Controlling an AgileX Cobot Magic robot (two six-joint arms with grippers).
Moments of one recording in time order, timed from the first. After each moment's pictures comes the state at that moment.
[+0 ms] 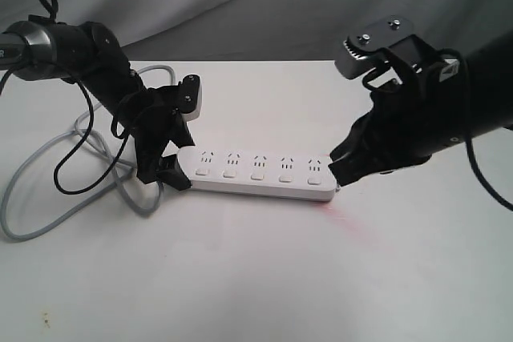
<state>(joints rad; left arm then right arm) -0.10 2.29 -1.63 -0.51 0.98 1.60 0.41 1.45 -0.98 0.48 0.71 -0.62</state>
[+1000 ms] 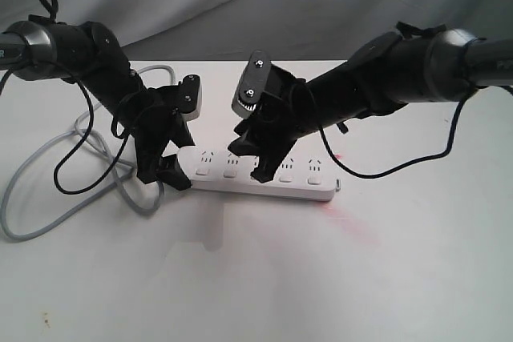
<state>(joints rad) -0.10 2.29 -1.63 -0.51 0.98 1.60 0.44 2.07 -1.34 1.15 0.56 -1.86</state>
